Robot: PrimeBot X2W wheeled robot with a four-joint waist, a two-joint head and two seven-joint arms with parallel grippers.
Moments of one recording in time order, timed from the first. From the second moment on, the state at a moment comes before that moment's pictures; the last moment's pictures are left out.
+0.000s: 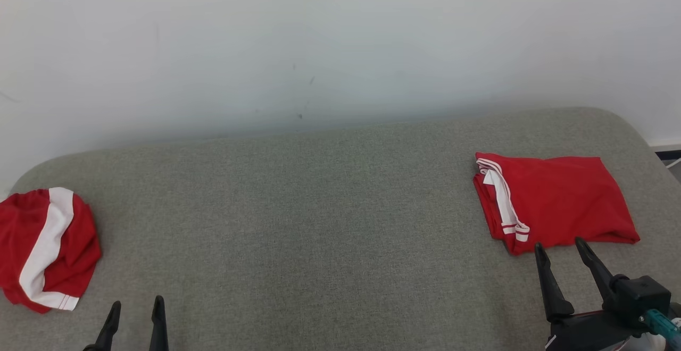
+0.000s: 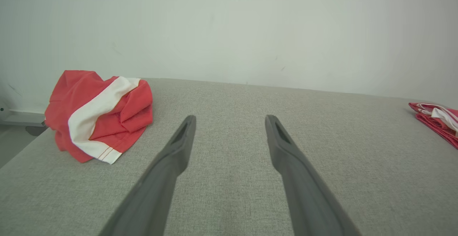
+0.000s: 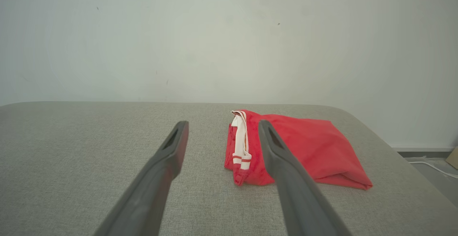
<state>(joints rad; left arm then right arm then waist) 0.08 0.24 -0.21 0.19 -0.33 0.11 -0.25 -0.01 -0.36 0.25 0.17 0.47 -0.12 -0.26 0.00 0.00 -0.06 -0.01</state>
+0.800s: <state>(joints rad) 0.05 0.25 -0.22 0.20 -0.28 0.11 -0.25 0.03 -0.33 0.20 0.15 0.40 -0.12 -0.26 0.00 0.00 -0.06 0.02</state>
